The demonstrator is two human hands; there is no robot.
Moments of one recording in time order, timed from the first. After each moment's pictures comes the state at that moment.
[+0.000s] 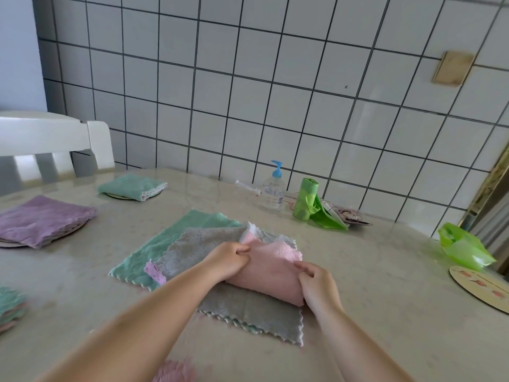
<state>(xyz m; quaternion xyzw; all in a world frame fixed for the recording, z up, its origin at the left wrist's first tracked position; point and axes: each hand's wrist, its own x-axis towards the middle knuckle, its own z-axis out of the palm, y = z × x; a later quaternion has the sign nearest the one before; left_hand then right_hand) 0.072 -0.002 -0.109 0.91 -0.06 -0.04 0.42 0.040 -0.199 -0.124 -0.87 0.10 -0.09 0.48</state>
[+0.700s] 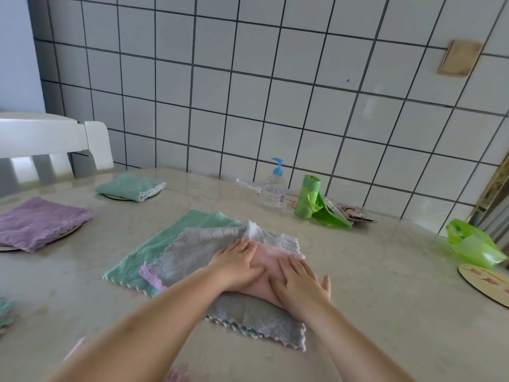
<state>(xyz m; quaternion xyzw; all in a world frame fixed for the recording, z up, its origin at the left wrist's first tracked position) 0.084 -0.017 -0.122 0.98 -0.13 -0.05 0.13 0.047 -0.182 -0.125 -0.99 -0.04 0.02 0.10</state>
